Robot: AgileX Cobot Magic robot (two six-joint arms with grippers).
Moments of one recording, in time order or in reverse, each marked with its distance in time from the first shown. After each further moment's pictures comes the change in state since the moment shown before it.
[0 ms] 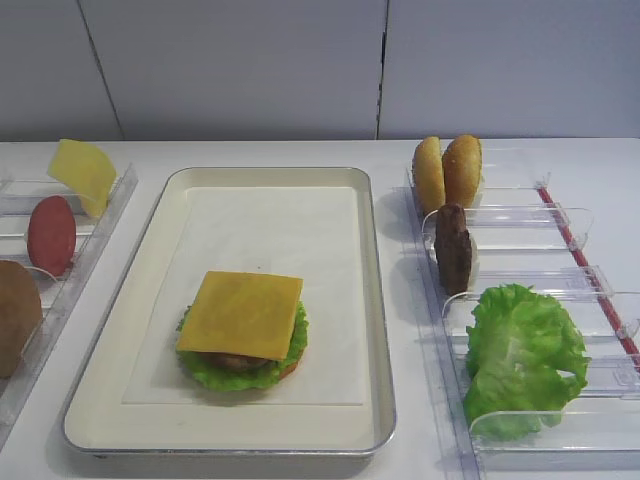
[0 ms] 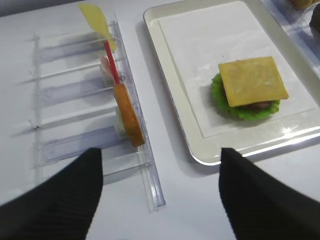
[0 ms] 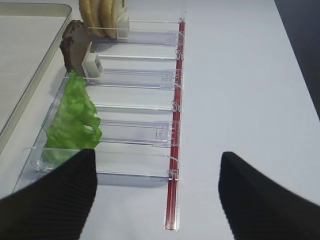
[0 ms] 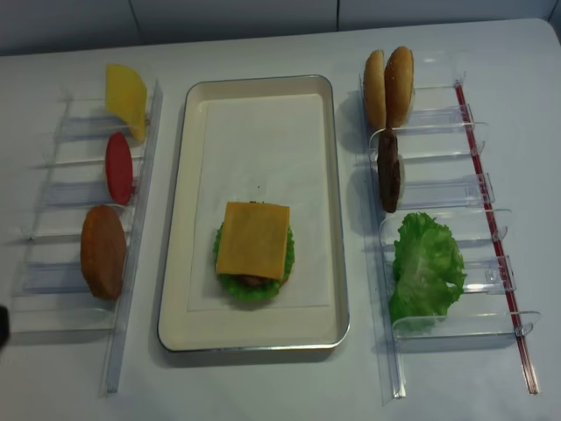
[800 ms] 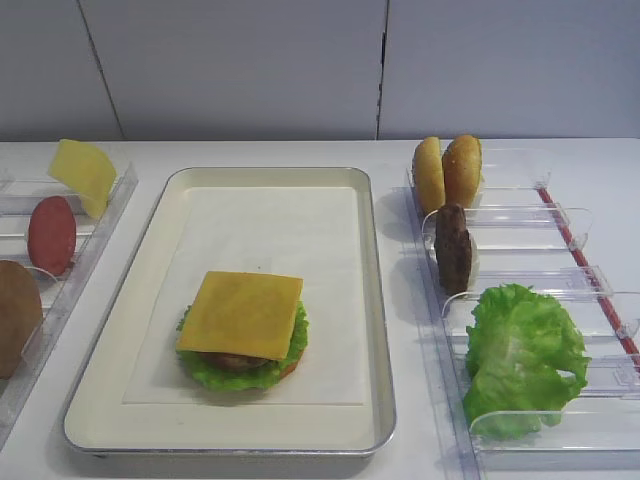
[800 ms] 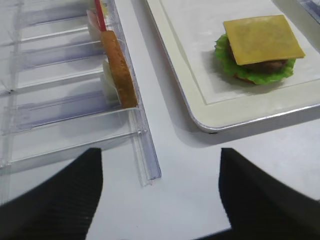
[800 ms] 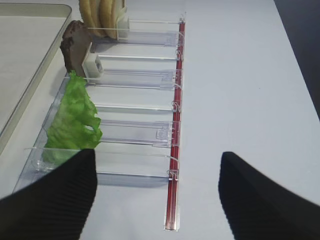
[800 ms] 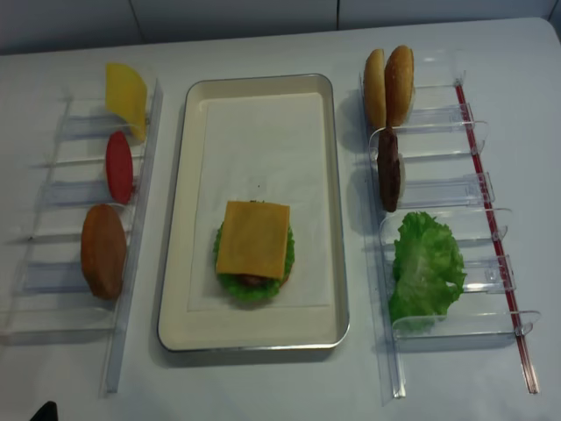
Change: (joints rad) left arm 0.000 -0.384 0.374 -0.013 -0.052 -0.022; right arm 0.000 0.000 0.000 0.000 -0.002 0.000
